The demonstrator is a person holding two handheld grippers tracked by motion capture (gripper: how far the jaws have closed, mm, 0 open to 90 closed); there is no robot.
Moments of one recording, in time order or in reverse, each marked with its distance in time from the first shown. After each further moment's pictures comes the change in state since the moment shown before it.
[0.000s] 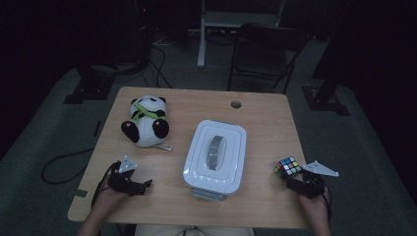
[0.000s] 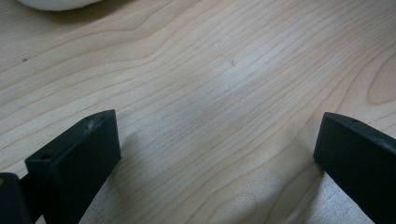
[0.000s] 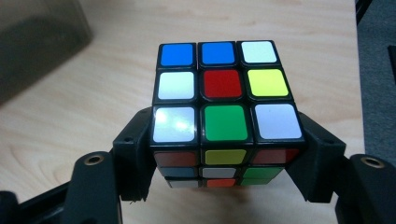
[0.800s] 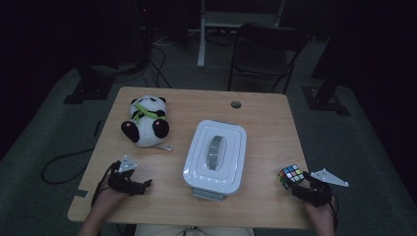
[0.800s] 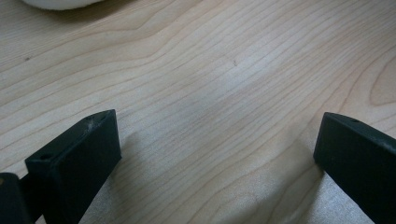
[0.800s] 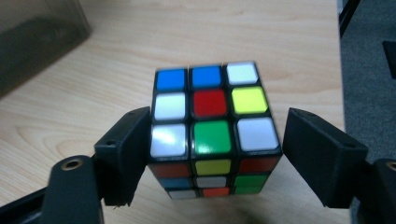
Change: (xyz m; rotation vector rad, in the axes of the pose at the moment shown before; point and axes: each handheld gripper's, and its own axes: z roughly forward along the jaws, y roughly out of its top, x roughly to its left) left arm 0.001 0.000 0.000 0.001 0.004 -0.002; right arm -0.009 -0.014 -0.021 -0.052 0.002 0.043
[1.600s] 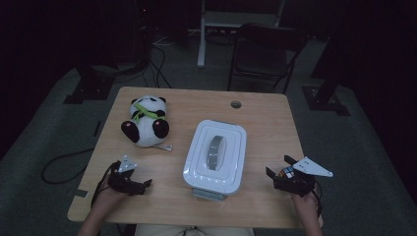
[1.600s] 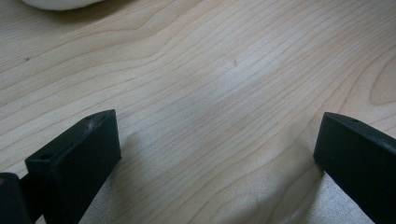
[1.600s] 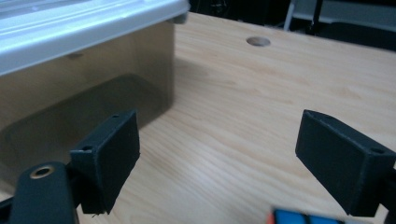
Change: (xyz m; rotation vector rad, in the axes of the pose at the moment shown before) left arm 0.000 0.000 0.000 0.000 -0.002 0.003; right arm 0.058 0.048 0.014 -0.154 0.175 -0.177
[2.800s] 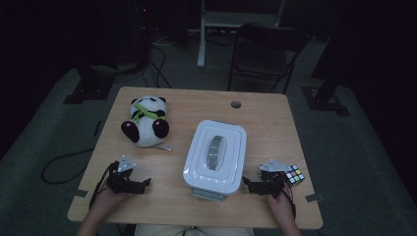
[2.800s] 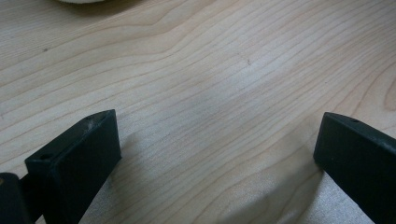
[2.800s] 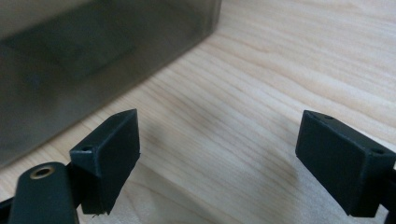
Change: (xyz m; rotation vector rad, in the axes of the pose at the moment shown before) left arm 0.001 -0.001 -0.001 0.001 0.037 -0.039; right arm 0.033 -0.034 0.073 0.276 0.029 0.004
